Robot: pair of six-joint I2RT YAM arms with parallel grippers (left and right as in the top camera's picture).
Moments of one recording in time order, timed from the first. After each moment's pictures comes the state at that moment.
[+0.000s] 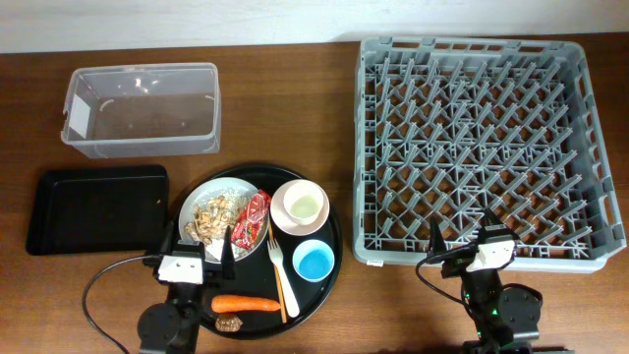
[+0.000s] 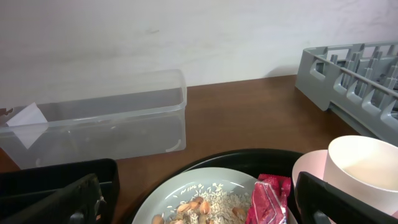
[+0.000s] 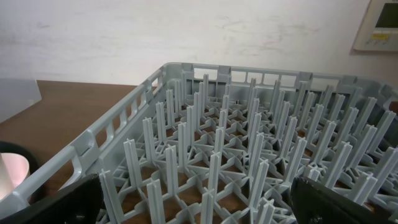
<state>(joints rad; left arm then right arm) -0.14 0.01 0.01 -0.08 -0.05 0.06 0.03 0.01 0.01 -0.07 -0.07 -0.02</state>
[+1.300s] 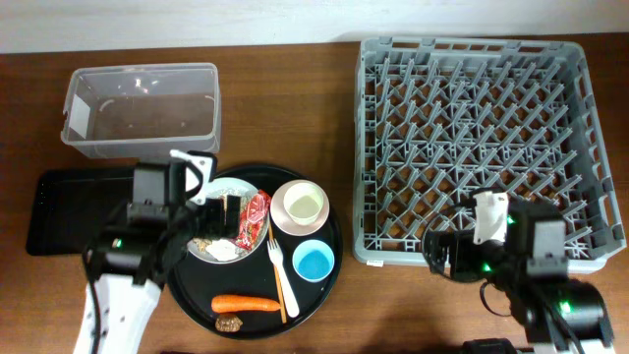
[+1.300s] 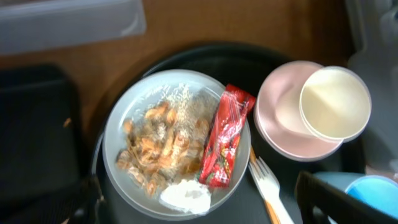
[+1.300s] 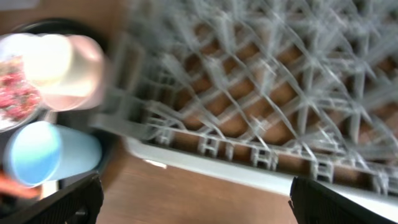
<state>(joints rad) -0.14 1.11 1.01 -0.87 0.06 -0.01 0.03 0.78 0.82 -0.99 -0.22 0.09</state>
